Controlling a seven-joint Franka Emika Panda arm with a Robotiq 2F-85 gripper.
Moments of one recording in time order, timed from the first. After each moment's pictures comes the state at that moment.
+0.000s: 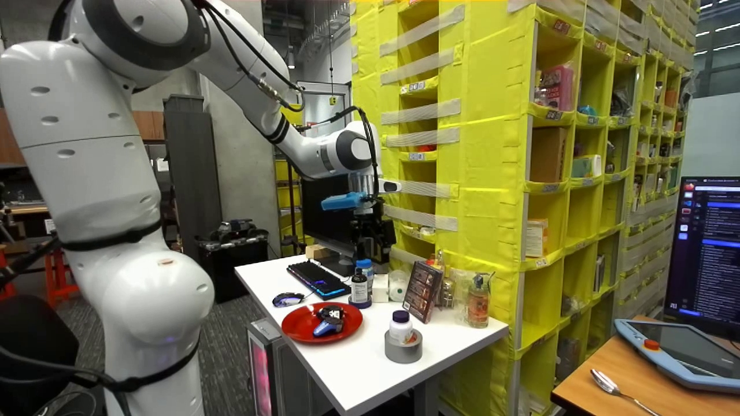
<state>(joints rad) -0.12 -0.19 -0.06 -2.32 -0.15 2.09 0.23</state>
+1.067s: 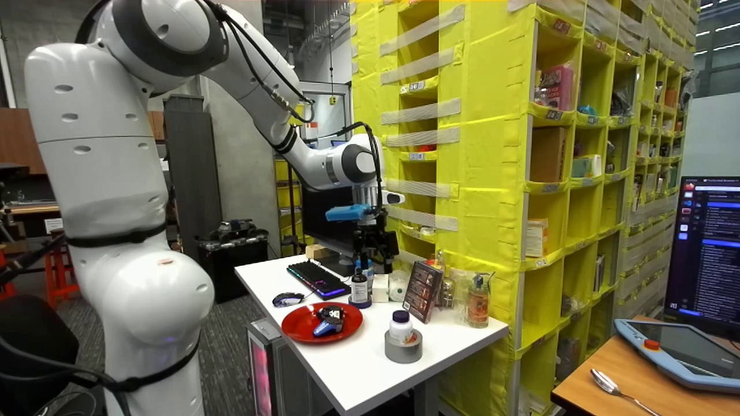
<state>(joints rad) -0.12 -0.12 -0.06 -2.32 -0.15 2.15 0.24</state>
